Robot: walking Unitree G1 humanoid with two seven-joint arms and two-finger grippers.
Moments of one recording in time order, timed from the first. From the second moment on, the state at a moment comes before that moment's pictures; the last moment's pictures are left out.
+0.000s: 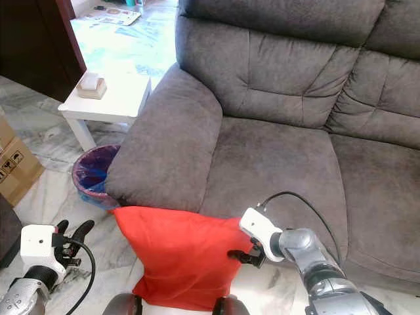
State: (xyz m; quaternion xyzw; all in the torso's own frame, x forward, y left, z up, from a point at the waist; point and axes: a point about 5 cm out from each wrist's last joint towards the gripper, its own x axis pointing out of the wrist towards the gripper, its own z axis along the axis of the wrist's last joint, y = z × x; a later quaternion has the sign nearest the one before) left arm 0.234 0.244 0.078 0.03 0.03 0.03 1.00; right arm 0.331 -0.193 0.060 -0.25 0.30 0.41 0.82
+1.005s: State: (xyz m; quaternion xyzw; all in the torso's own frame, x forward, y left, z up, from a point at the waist) left arm 0.235 0.239 0.077 0.02 0.04 0.02 1.00; right arm 0.312 -0.175 0.028 -0.25 0.32 0.41 0.82
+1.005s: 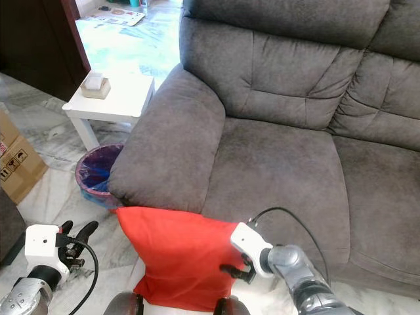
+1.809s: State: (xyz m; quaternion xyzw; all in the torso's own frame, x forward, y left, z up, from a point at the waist) left arm 0.236 0.233 0.074 0.02 0.05 0.00 1.00; right arm 0.310 -0.164 0.014 -0.37 0.30 0.36 0.80
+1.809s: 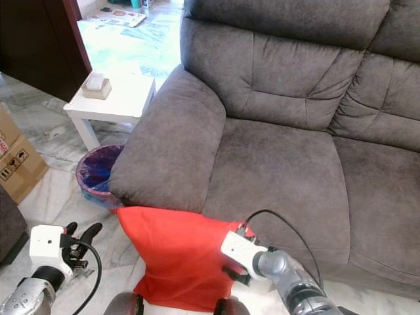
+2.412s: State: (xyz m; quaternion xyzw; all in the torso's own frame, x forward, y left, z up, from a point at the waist) left arm 0.236 0.228 0.073 0.02 0.05 0.00 1.00; right arm 0.299 -0.154 0.001 -0.30 0.31 0.34 0.83
